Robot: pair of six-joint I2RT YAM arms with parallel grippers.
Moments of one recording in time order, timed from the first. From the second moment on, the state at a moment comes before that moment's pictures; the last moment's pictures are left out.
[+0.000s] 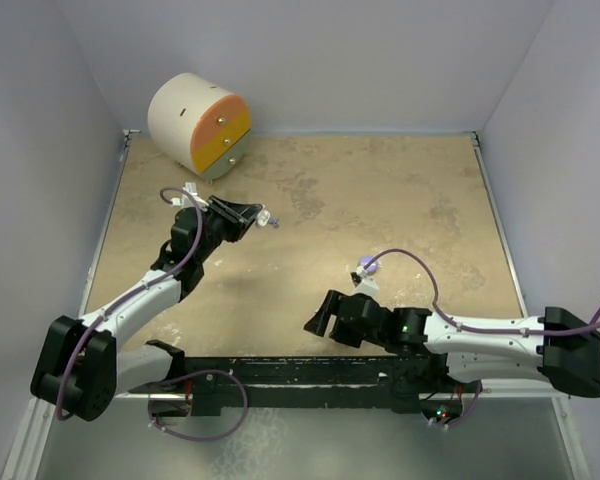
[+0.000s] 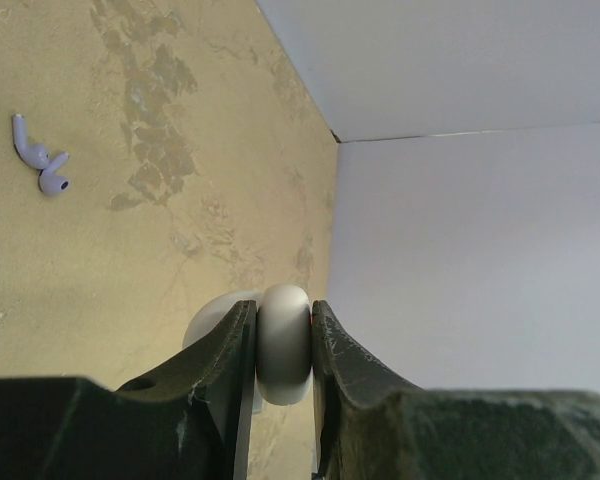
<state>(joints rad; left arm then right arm) -0.37 1.15 0.56 0.40 0.07 -1.28 1.24 1.03 0.43 -0.20 0.26 1.37</state>
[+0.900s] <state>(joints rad) -0.37 1.24 0.61 0.43 0.13 -1.28 1.06 1.22 0.43 -0.02 0.26 1.34</state>
